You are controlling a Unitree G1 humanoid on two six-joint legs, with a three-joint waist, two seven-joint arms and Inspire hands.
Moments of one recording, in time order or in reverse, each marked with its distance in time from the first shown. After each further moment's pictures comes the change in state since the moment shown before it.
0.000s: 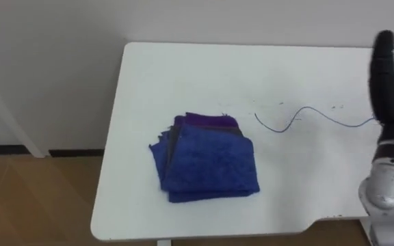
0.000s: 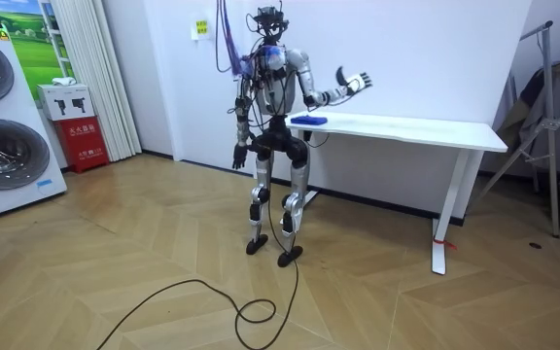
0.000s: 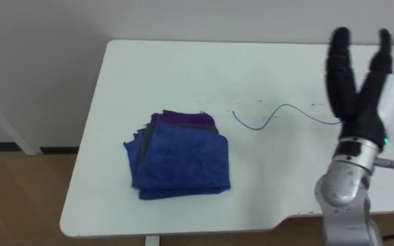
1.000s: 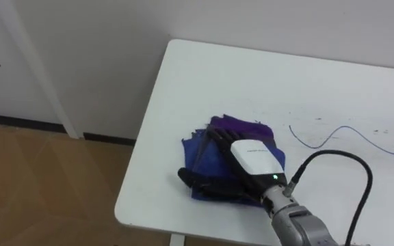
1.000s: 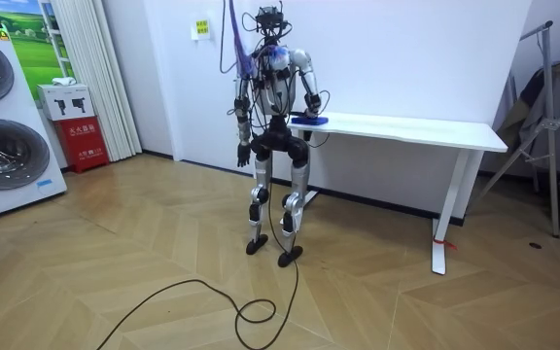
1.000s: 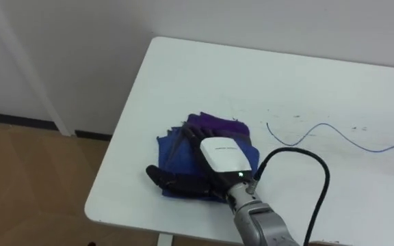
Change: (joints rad) left arm -0.066 0.011 -0.124 -0.059 0.000 -0.019 0.002; right arm 0.053 0.019 0.395 0.284 -0.449 -0.044 0.207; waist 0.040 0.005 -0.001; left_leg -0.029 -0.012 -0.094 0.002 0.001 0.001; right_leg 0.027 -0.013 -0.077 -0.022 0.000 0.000
